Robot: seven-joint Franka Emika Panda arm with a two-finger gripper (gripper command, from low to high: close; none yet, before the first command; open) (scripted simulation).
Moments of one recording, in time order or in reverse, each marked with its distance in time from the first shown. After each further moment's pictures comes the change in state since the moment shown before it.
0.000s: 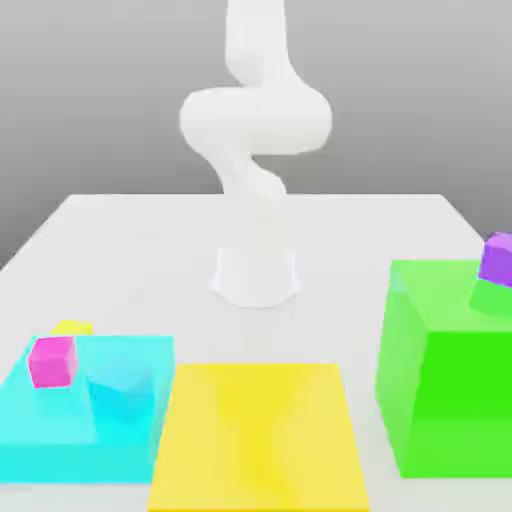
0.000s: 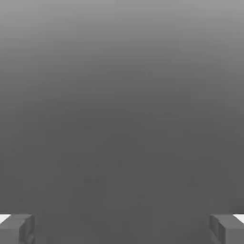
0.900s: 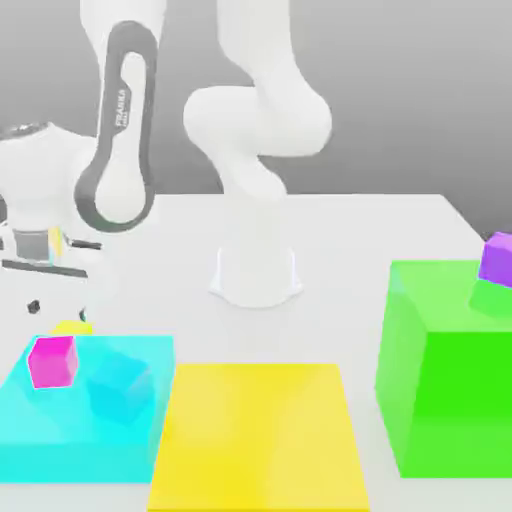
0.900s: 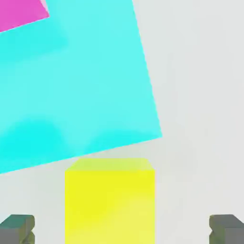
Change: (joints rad) arm -0.346 0.861 -0.467 -0.443 0.284 0.568 -0.903
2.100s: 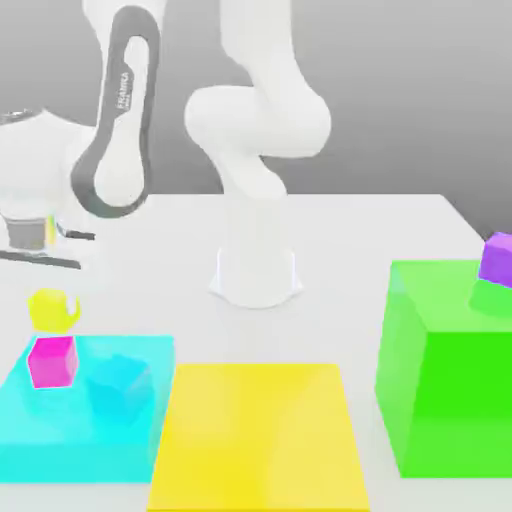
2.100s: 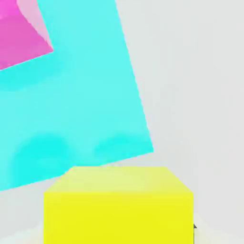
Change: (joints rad) arm 0.004 -0.179 0.008 0.078 -0.183 -0.199 0.245
